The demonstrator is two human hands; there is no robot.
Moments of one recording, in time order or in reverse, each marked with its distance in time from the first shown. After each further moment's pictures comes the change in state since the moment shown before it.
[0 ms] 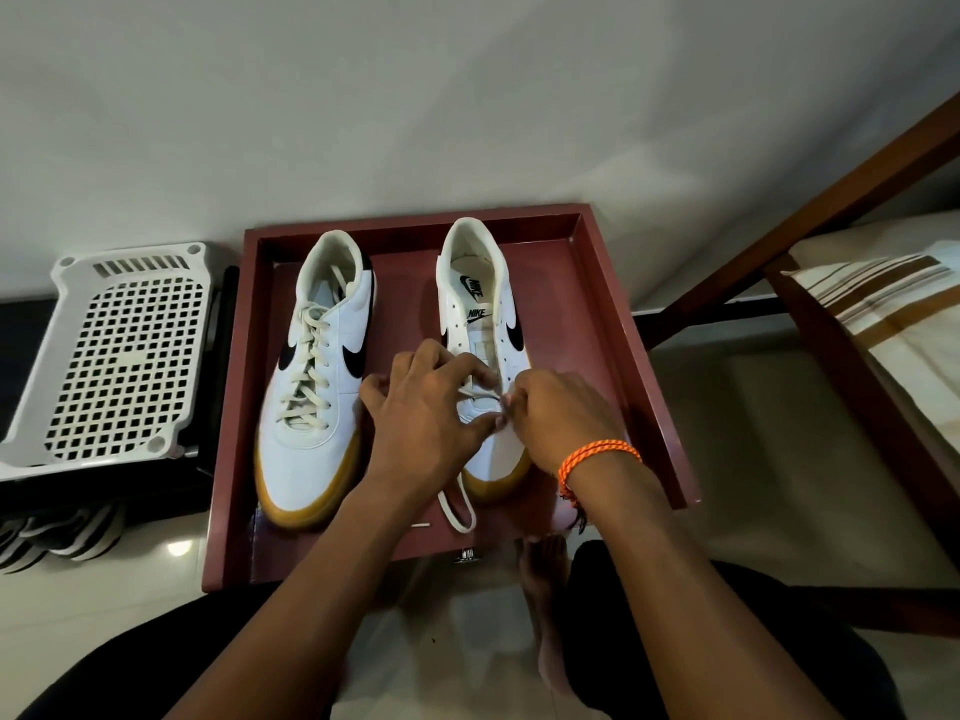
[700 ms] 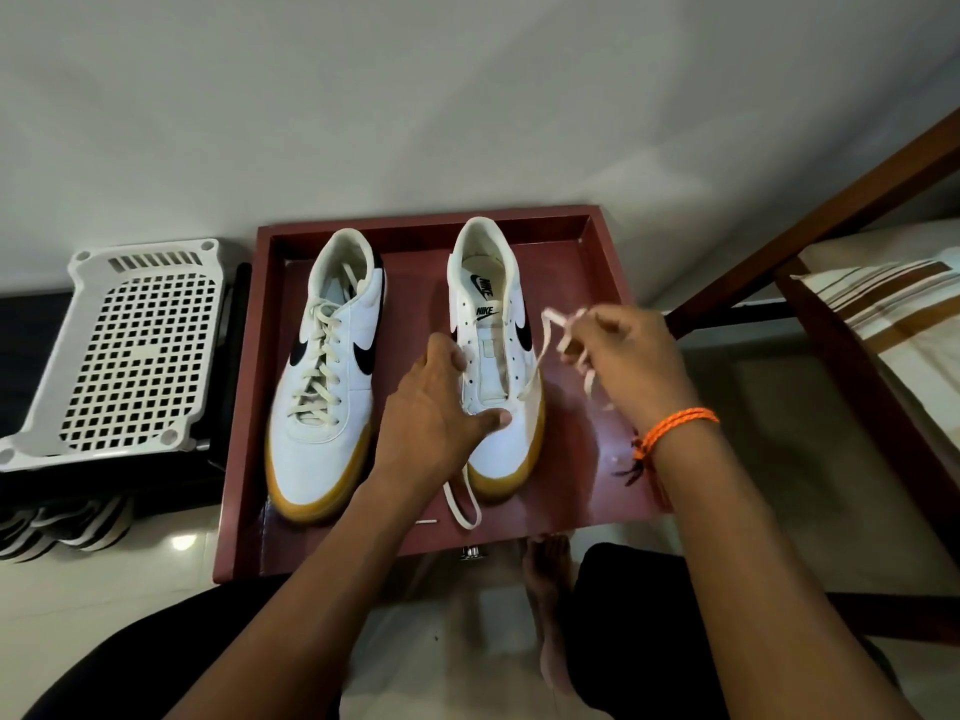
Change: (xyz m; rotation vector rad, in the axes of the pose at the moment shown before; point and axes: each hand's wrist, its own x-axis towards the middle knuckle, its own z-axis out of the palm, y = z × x) left_hand 0.003 0.001 -0.009 -0.159 -0.095 -0.122; right_hand 0.016 0.027 -0.041 0.807 0.292 0.024
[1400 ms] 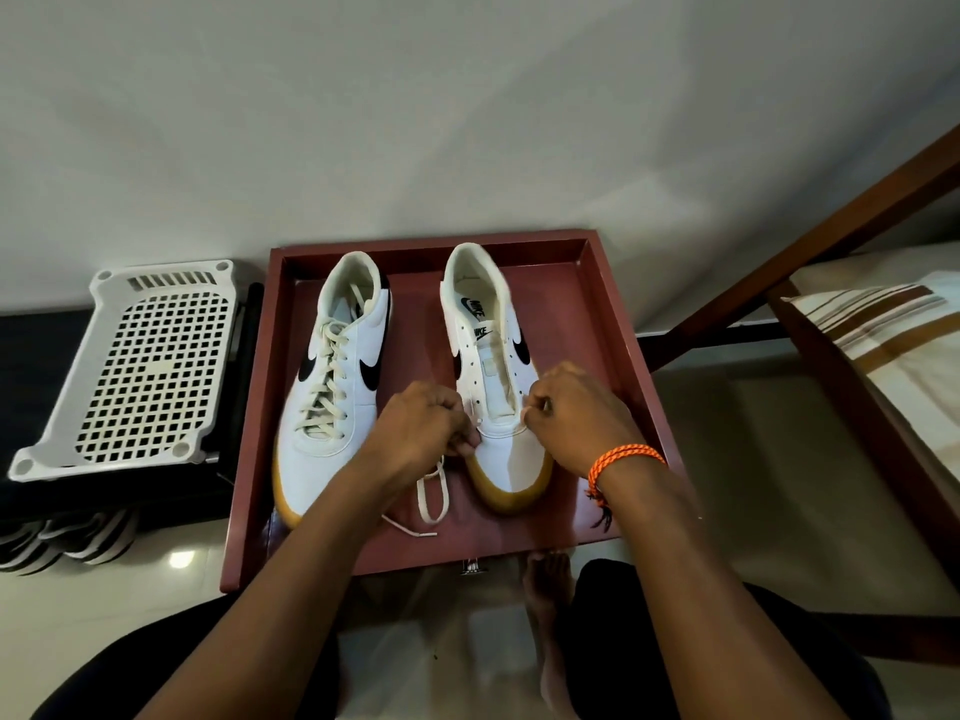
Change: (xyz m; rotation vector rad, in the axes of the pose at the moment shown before) left_hand 0.008 -0.007 -0.023 -0.370 -0.298 -0.240; right_hand -0.010 0.021 0.030 -0.747 -0.261 -0.204
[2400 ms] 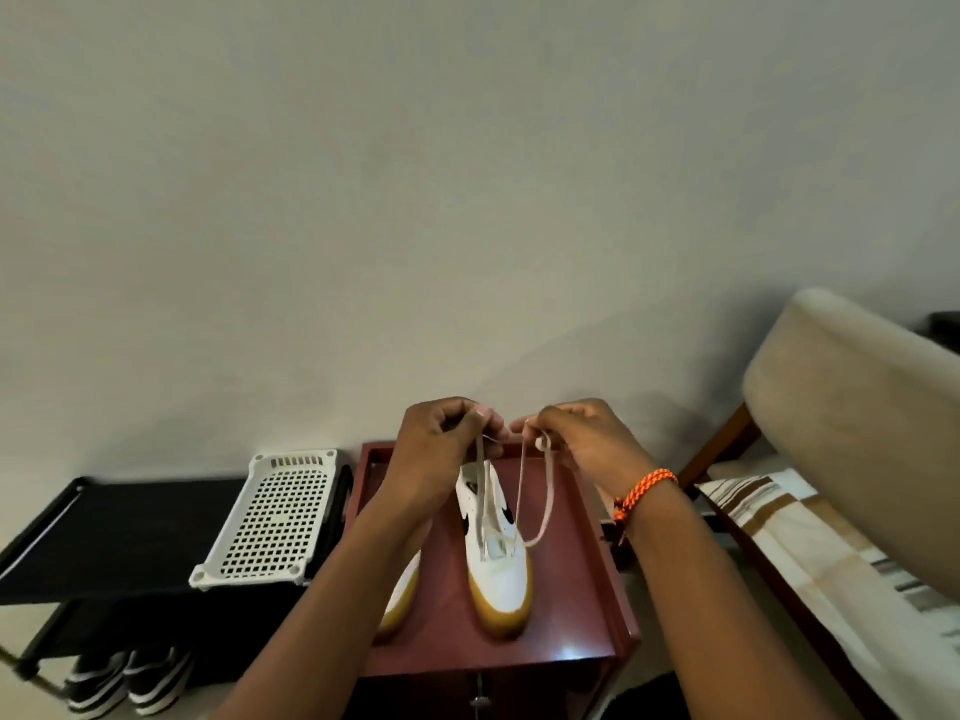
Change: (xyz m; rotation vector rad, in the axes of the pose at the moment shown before) left_hand -0.214 0.192 -0.059 -0.385 0.300 0.542; right_hand -0.133 -0.126 -0.228 0.849 0.093 -0.133
